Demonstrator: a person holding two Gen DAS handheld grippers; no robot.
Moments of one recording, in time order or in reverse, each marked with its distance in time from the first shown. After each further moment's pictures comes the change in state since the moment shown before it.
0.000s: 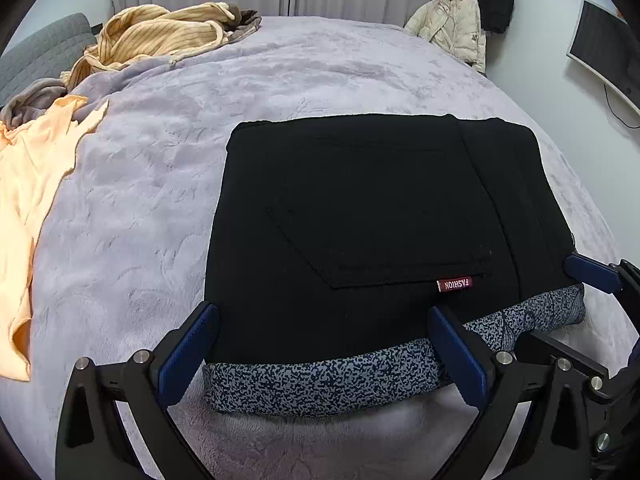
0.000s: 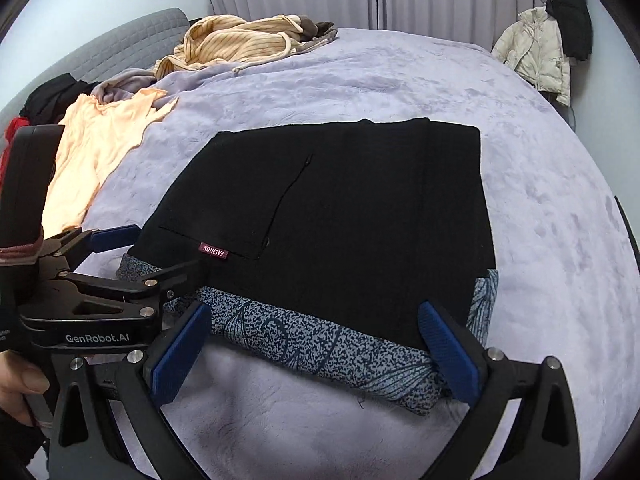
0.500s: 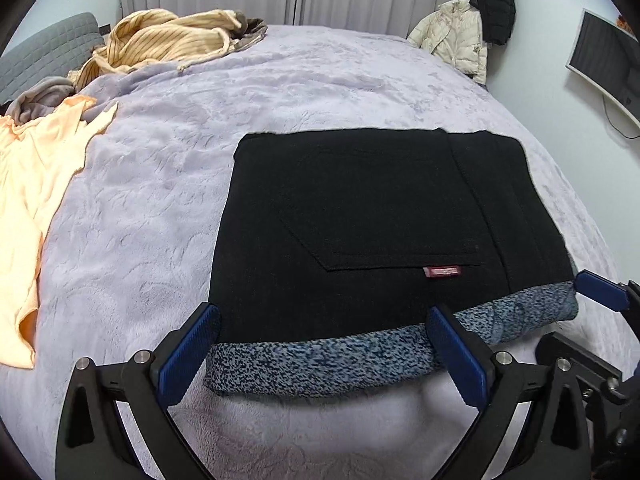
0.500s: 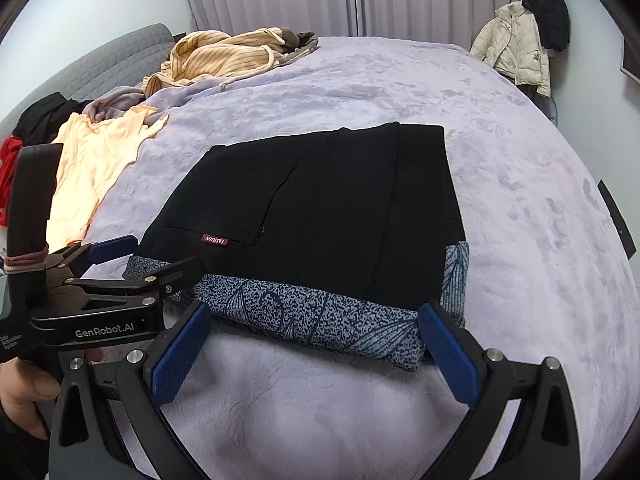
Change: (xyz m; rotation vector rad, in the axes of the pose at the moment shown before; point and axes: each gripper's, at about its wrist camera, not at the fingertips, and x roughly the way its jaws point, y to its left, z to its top) left arm -0.018 -0.002 -0.003 -0.019 -0.033 -0.008; right arm -0.027 -0.005 -0.009 0.068 -0.035 -0.022
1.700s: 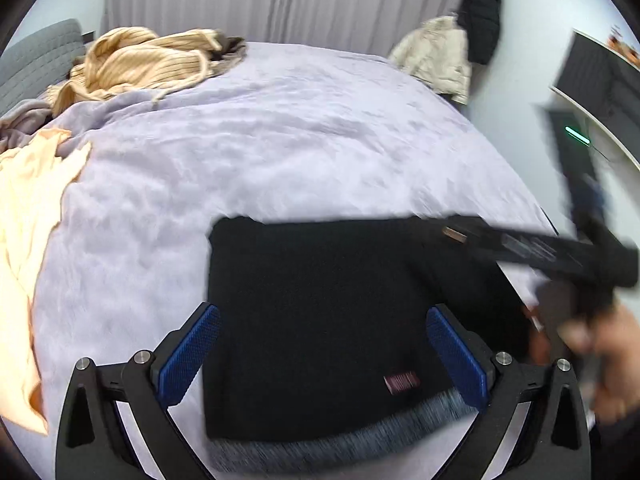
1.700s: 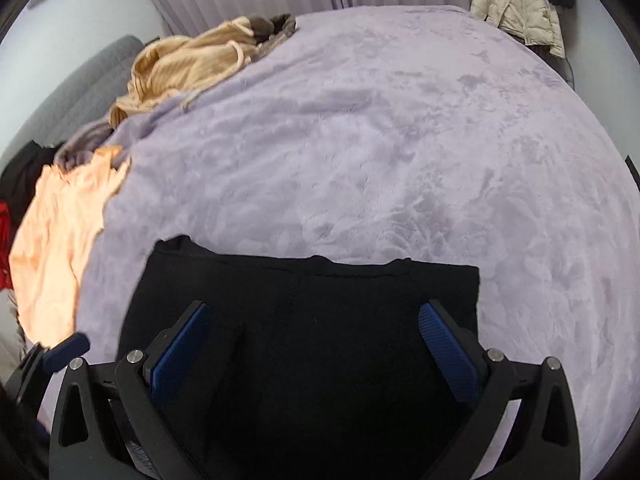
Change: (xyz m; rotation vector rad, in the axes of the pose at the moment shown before) left arm 0.004 0.006 0.082 -0.030 -0.019 -0.060; right arm 0.091 -0.055 0.126 0.151 0.087 0.090
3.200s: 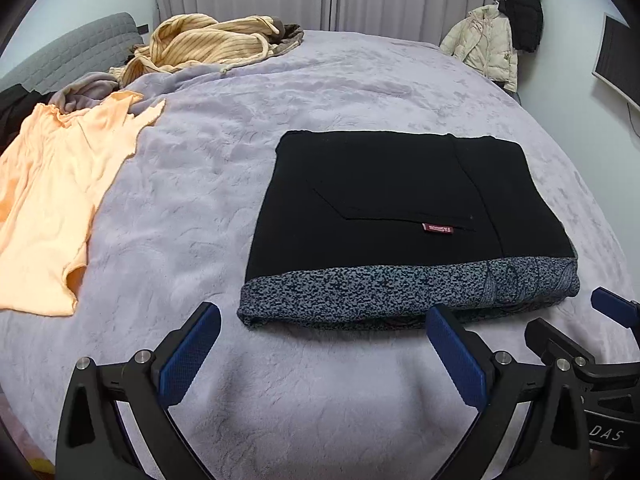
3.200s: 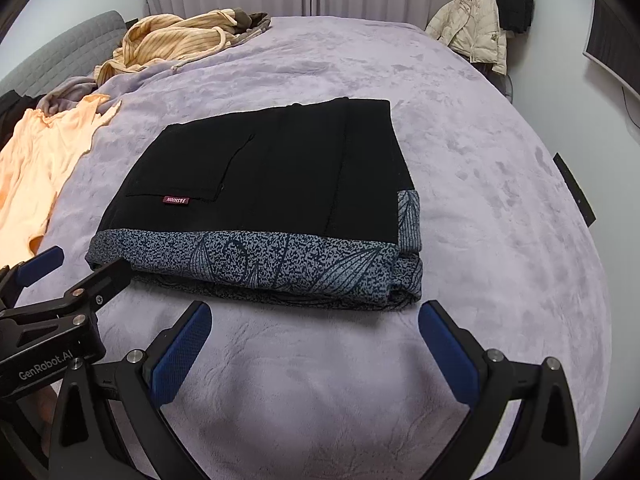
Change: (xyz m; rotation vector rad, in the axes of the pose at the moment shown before) left arm -0.040 -0.009 -0.102 -0.023 -0.002 0.226; right arm -0.083 0.040 -0.155 -0.075 -0.013 -0.278
